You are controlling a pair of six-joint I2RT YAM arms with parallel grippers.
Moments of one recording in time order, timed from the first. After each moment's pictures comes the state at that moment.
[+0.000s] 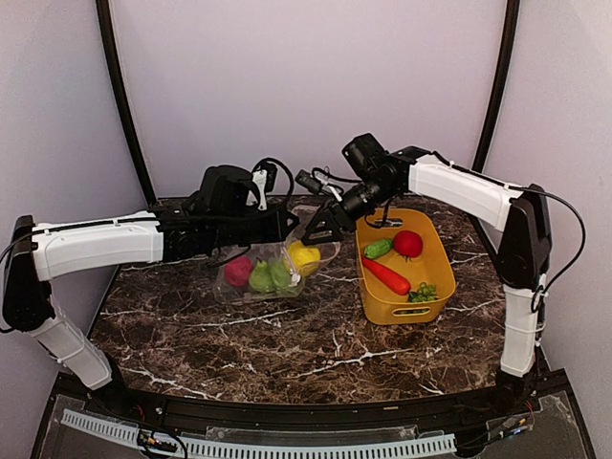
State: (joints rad) left arm -0.87 1.54 1.21 -0.09 -0.08 -0.58; right arm 0.66 2.02 1.90 -0.87 -0.84 -0.34
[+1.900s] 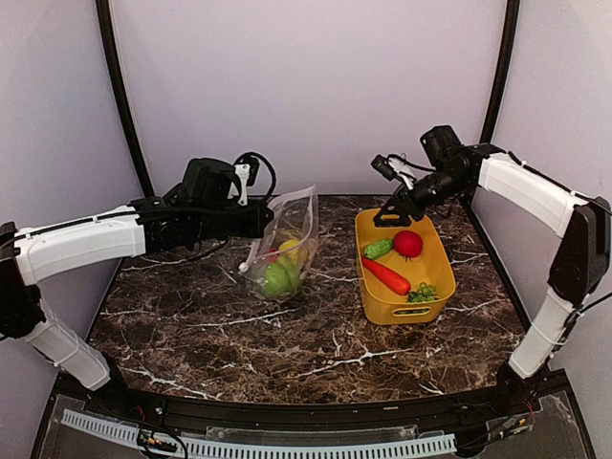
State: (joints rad) left arm -0.80 1.45 1.22 -0.24 -0.18 -0.42; right arm 0.44 1.68 1.64 -0.86 -0.62 -0.41
